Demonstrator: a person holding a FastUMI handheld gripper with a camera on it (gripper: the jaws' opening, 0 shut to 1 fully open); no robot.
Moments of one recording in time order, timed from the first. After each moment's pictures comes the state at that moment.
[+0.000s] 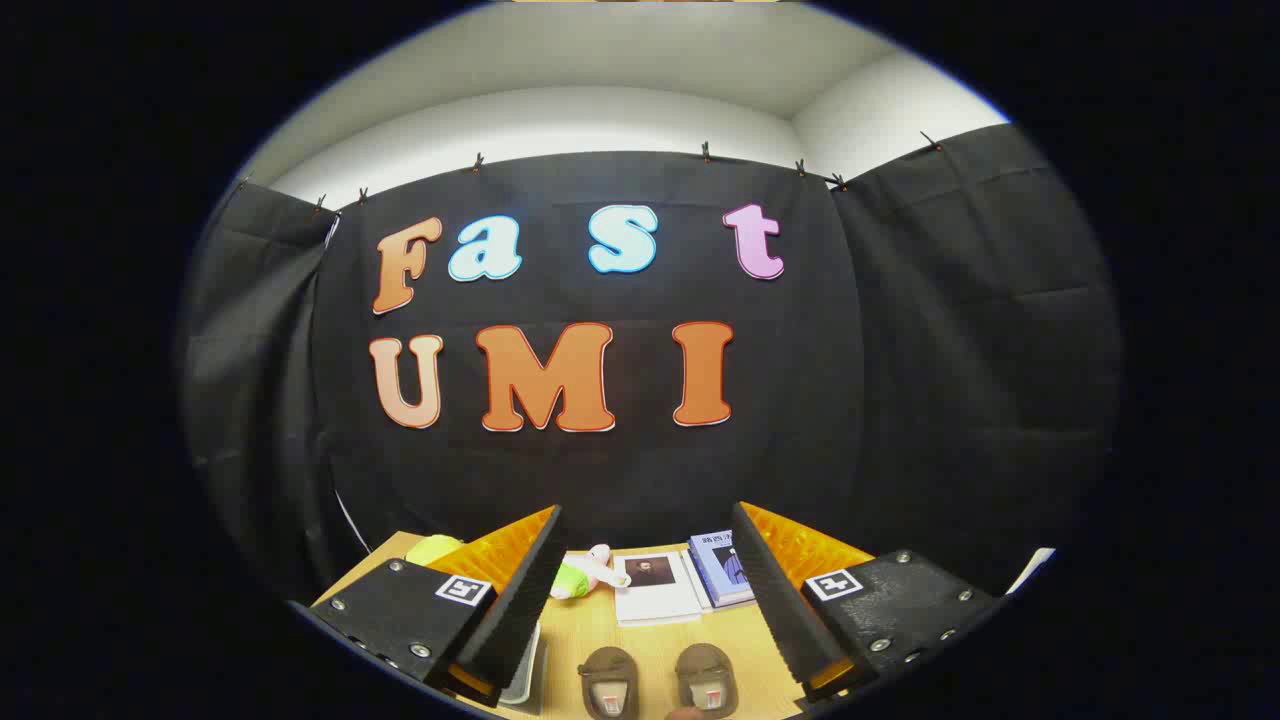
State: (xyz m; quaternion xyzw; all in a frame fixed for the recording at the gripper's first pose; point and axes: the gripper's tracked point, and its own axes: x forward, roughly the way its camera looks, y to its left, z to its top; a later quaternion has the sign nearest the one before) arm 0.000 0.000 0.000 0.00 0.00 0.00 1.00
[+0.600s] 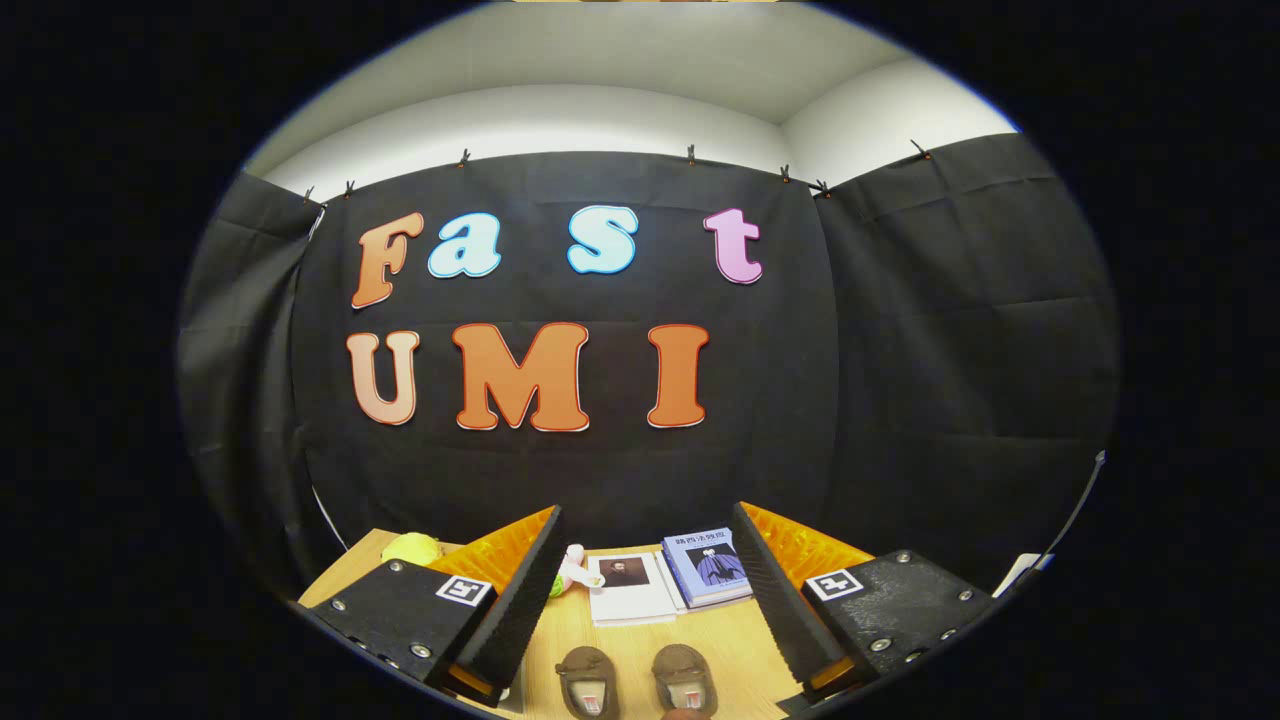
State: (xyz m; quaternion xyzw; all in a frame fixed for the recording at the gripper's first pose) arm -0.003 -0.019 0.005 -0.03 0.00 -0.03 1.00
